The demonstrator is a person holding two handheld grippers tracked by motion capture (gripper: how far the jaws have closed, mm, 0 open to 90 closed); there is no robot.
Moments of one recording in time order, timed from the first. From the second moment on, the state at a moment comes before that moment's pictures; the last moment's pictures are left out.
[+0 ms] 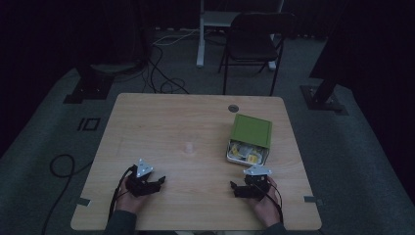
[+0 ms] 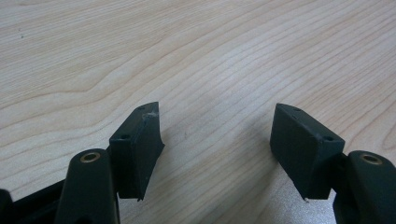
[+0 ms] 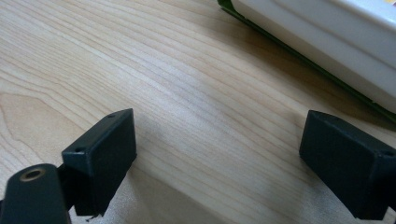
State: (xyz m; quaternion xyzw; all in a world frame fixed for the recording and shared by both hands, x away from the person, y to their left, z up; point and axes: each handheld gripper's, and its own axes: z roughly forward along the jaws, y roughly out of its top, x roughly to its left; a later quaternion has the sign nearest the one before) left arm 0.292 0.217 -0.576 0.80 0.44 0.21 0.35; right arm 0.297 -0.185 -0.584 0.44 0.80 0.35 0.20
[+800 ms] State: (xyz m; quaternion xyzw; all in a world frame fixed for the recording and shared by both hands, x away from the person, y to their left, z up) left arm 0.292 0.217 -0.576 0.80 0.44 0.21 0.35; right arm 0.291 -0.186 -0.580 0.44 0.81 0.34 0.19
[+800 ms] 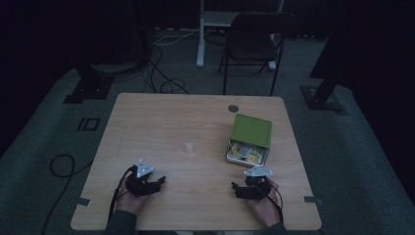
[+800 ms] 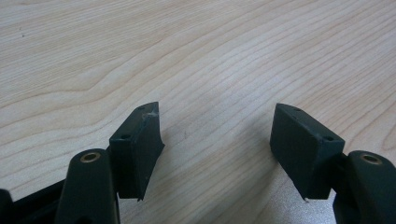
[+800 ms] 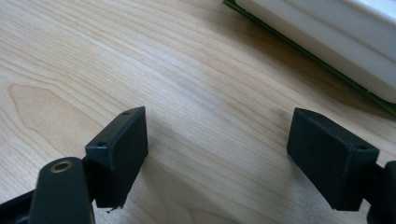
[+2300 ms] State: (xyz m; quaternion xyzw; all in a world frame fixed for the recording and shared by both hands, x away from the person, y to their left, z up) left arm 0.292 0.217 -0.576 0.80 0.44 0.21 0.35; right arm 0.290 -0.197 -0.529 0.39 0.80 0.41 0.21
